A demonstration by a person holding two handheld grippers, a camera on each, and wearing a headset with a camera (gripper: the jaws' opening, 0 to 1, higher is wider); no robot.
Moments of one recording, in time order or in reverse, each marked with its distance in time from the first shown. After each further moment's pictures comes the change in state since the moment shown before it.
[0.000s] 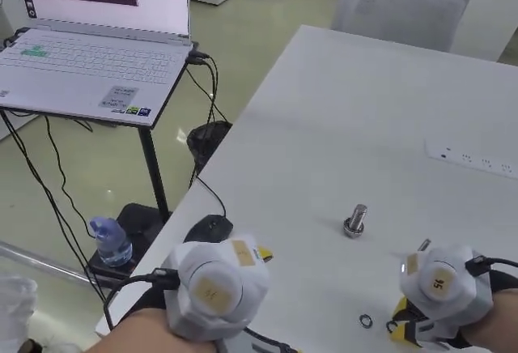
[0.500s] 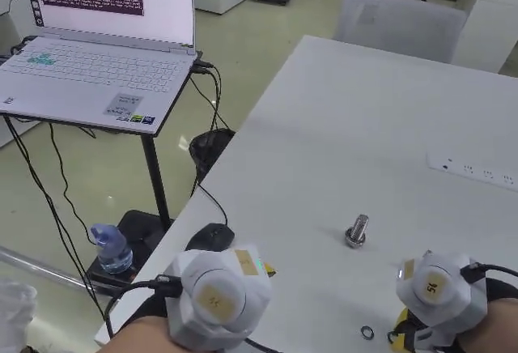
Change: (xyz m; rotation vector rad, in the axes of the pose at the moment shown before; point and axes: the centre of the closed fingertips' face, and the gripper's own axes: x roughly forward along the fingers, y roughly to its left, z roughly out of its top) left arm -0.001 -0.006 -0.006 -0.011 0.045 -0.031; right arm 0.001 -0.003 0.000 0.054 0.020 0.001
